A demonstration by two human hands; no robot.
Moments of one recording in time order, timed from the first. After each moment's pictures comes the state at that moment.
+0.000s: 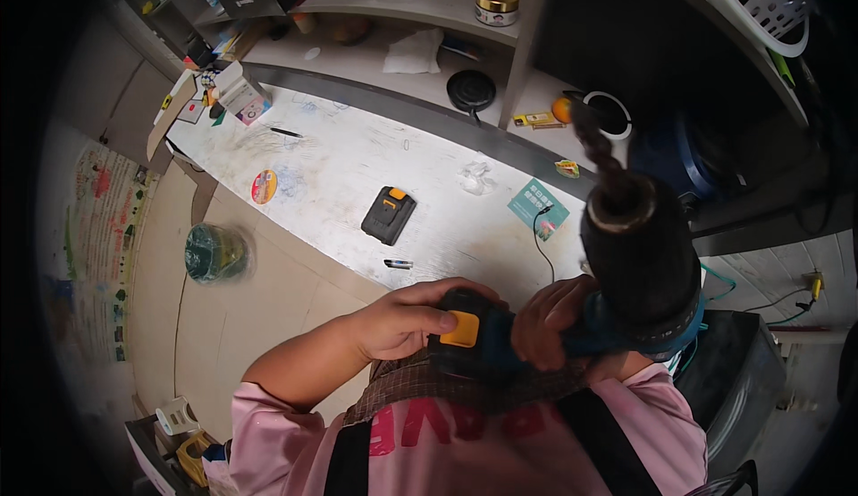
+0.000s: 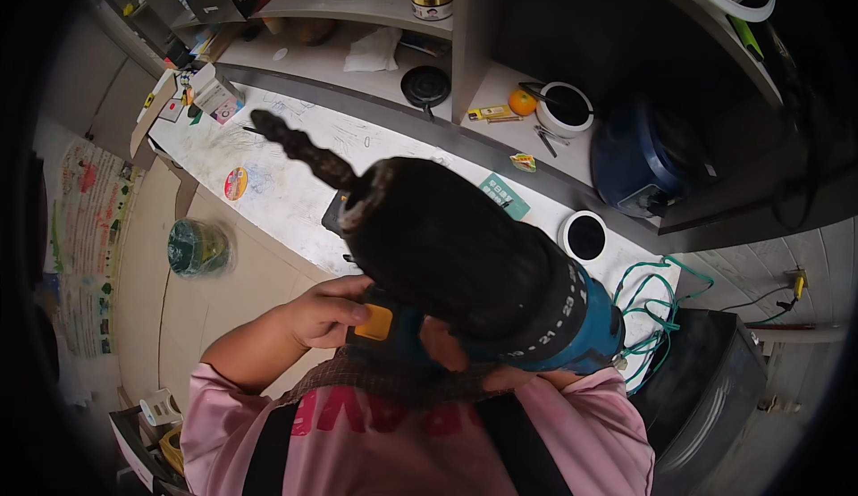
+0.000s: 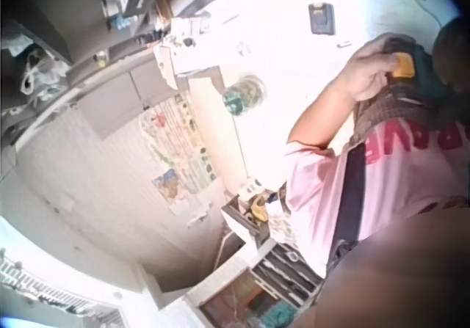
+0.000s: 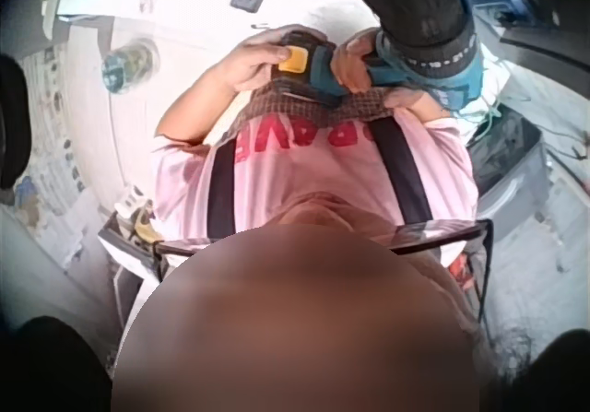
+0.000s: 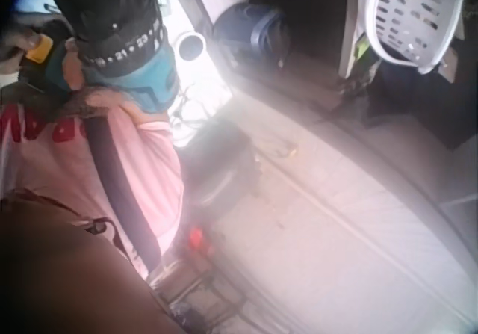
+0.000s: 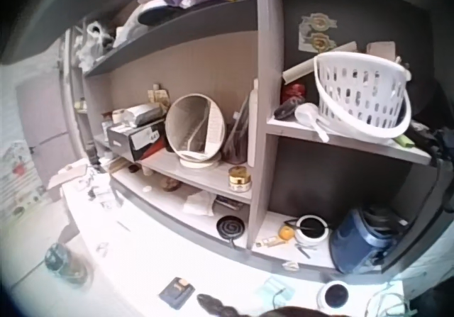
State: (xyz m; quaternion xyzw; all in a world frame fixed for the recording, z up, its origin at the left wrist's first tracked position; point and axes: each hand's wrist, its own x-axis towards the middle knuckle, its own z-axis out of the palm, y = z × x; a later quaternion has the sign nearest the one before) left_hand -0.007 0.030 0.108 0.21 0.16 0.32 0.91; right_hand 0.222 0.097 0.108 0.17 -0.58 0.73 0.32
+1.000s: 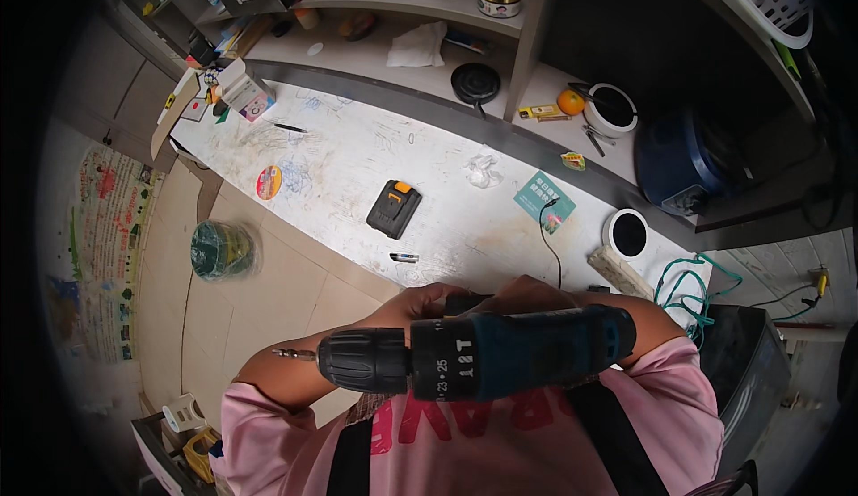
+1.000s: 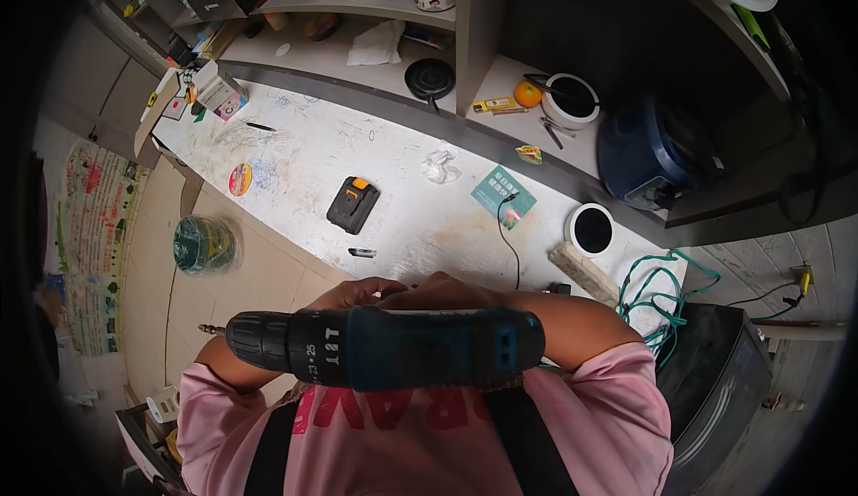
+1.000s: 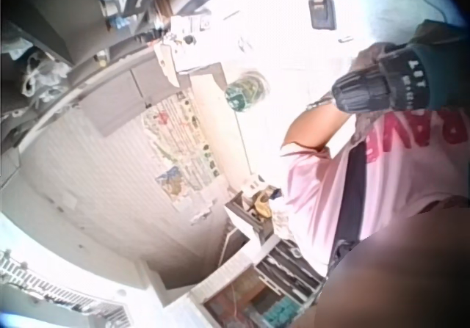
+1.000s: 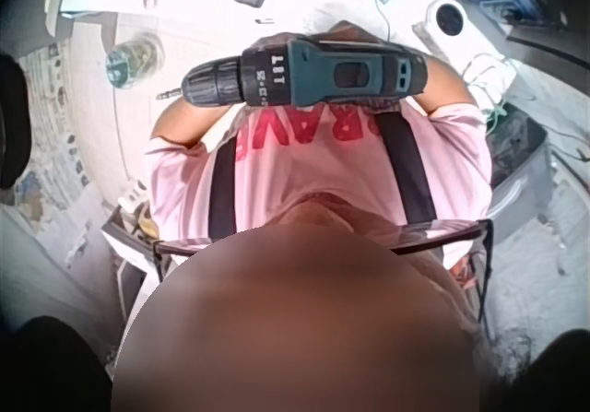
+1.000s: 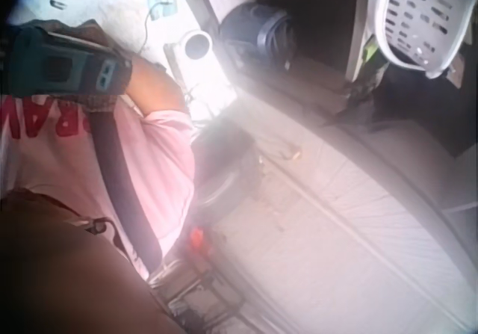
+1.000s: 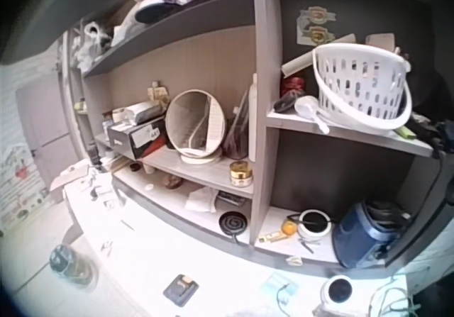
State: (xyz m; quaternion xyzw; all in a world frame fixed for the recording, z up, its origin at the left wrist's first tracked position) left_hand -0.021 0.013 0.070 0.31 0.37 0.24 0.84; right_hand 0.202 0.092 0.103 -0.02 -0.59 0.81 0.04
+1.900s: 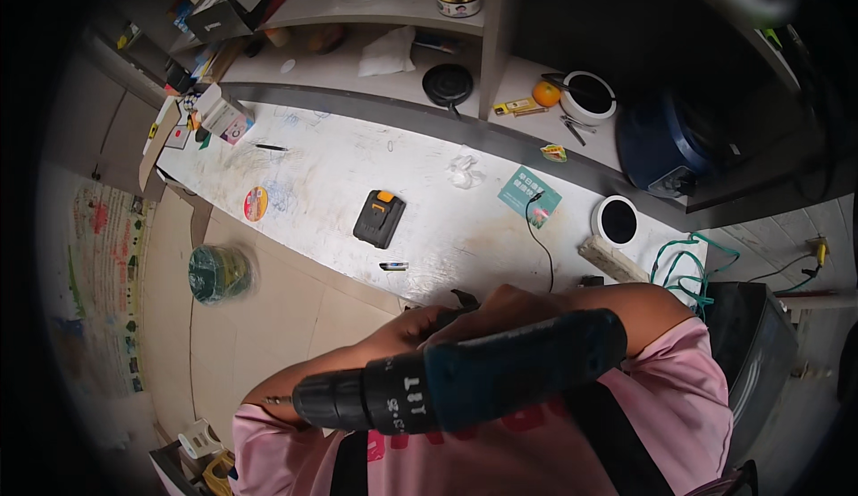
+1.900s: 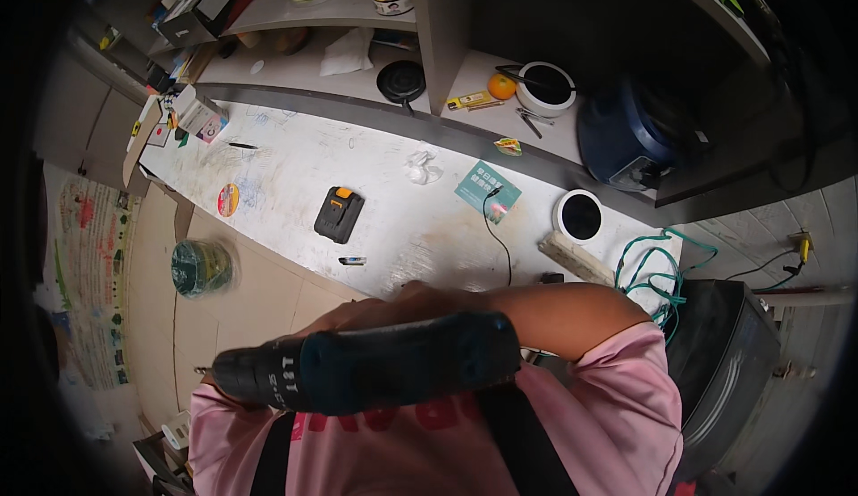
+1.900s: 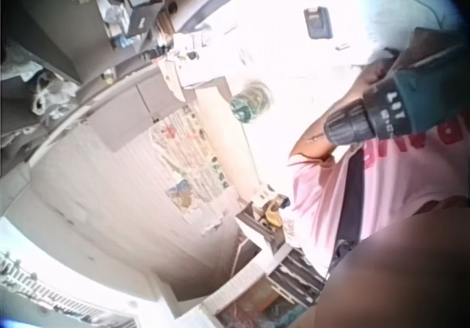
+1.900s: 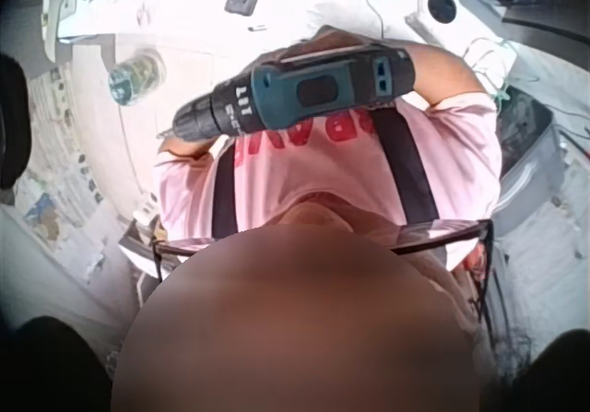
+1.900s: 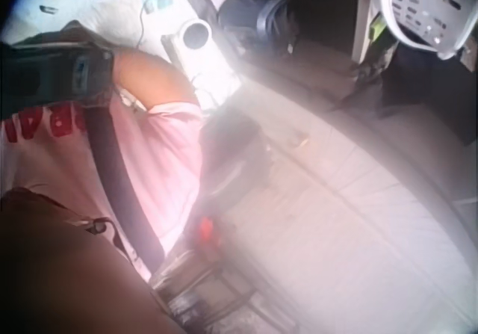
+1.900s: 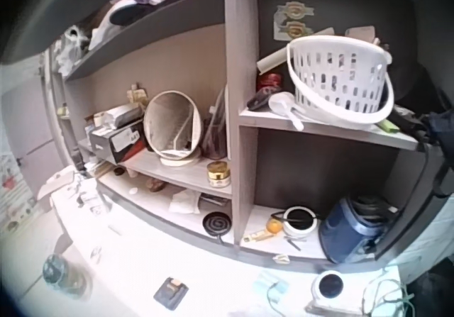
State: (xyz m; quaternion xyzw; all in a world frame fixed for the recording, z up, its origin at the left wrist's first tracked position) left_hand -0.019 0.009 0.078 0.28 0.33 0.23 0.87; right_hand 0.195 0.080 0.111 0.01 -0.40 0.92 0.04
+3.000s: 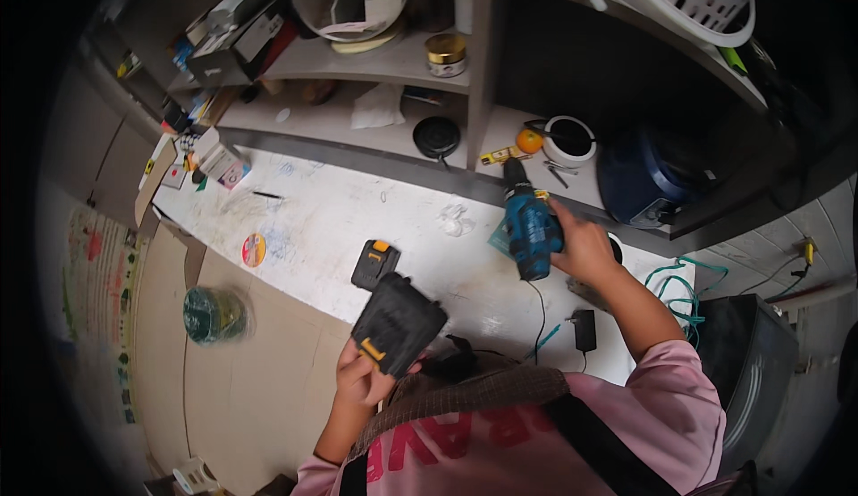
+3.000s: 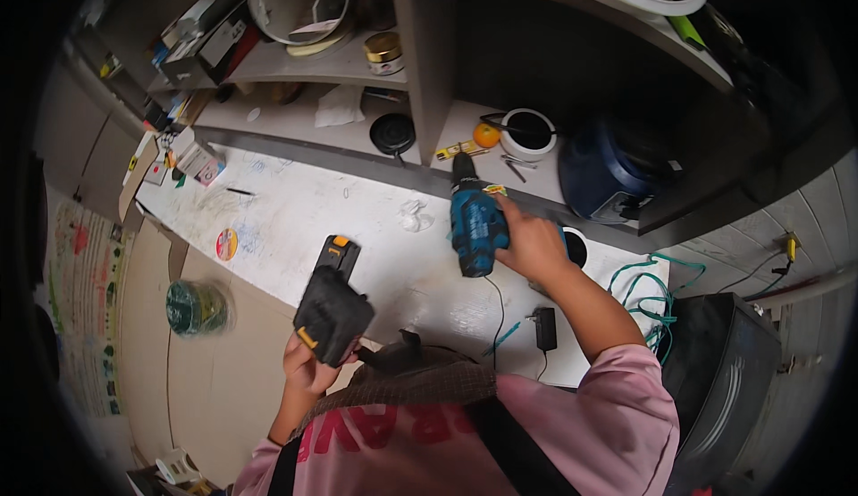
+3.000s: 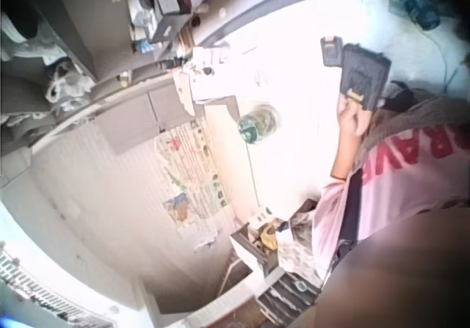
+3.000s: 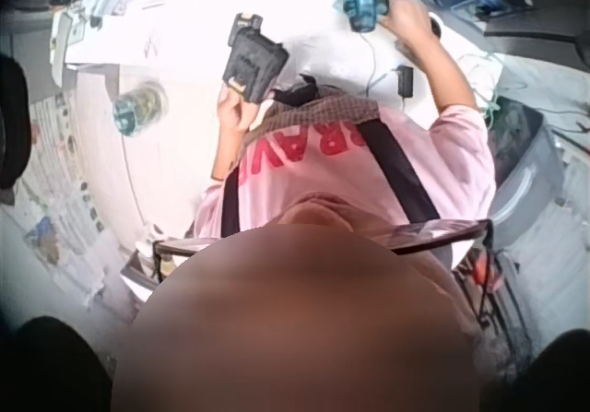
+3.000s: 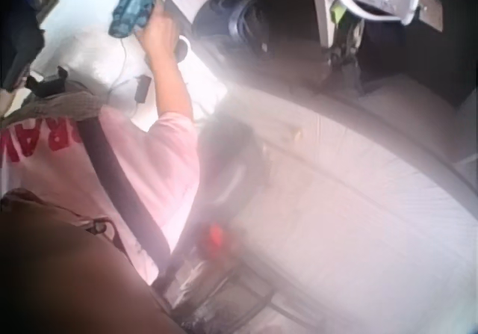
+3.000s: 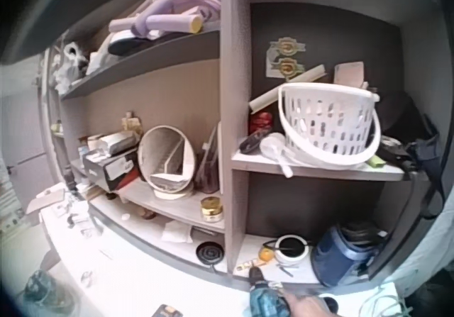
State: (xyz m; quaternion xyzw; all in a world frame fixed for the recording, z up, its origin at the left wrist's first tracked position) left_hand -0.041 -0.014 0.033 0.19 0.22 0.61 0.74; right_hand 0.283 0.161 0.060 -0.59 -0.79 0.15 0.09
